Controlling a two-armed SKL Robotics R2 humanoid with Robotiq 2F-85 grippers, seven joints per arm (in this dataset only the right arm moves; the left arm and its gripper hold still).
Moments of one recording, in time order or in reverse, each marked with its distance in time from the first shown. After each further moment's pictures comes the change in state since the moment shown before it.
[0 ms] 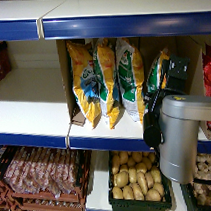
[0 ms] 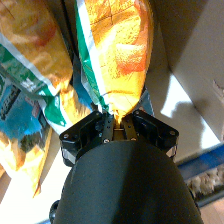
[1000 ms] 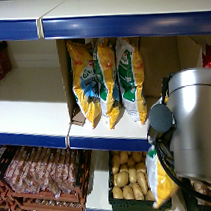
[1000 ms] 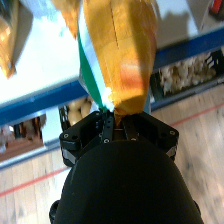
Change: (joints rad) right arm -0.078 -0.033 -0.128 -0.102 -0.660 0.150 0.032; left arm 0.000 0.000 0.000 0.000 0.000 0.000 0.000
